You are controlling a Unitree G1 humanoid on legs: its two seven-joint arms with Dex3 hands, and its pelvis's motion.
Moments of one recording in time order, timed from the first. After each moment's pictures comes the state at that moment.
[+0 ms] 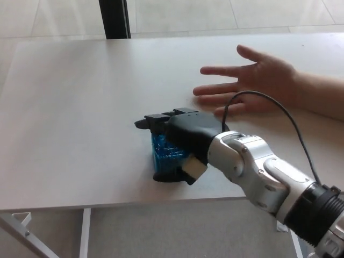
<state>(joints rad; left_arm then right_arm) 0.06 0.72 0.52 1.28 -0.13 -0.10 -0.25 -0.72 -0.23 0.85 0.43 -0.51 0.14 0.18</state>
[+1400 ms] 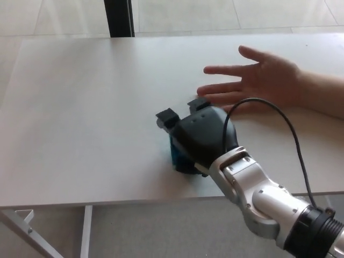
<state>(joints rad) 0.11 0.72 0.47 1.28 -0.14 -0.14 -0.27 -0.62 -0.27 0.87 0.39 -0.94 0.28 -0.17</state>
